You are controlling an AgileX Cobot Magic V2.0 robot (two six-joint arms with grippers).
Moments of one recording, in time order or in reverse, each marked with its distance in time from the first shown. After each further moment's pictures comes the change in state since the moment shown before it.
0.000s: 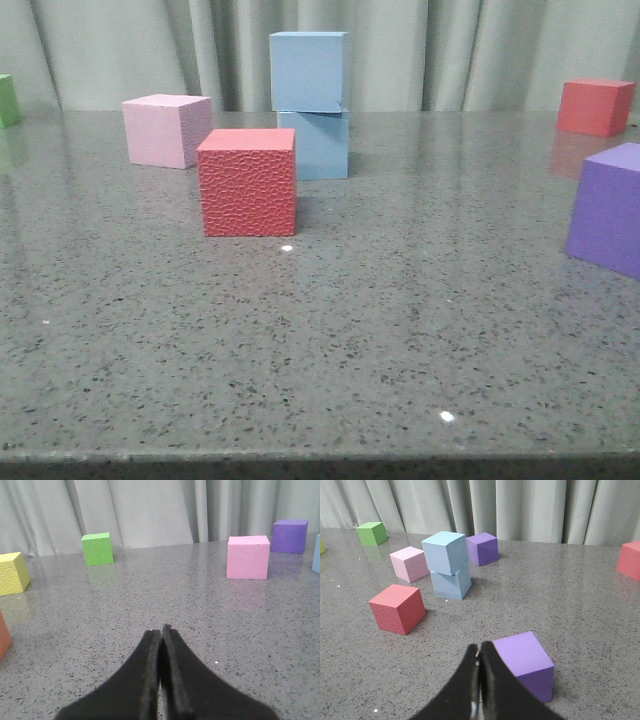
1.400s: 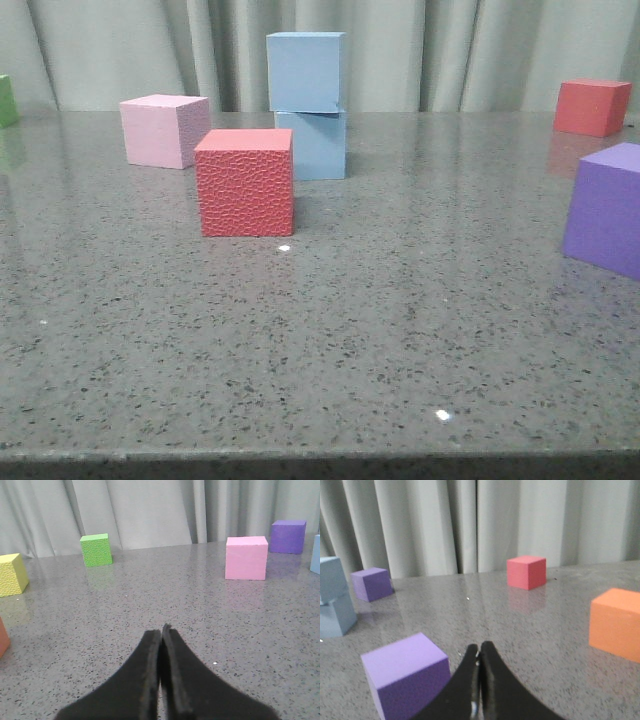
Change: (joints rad) left arm 0.000 0.000 0.000 0.000 -0.002 0.002; right arm -0.574 -0.115 0.504 0.198 -0.614 -0.181
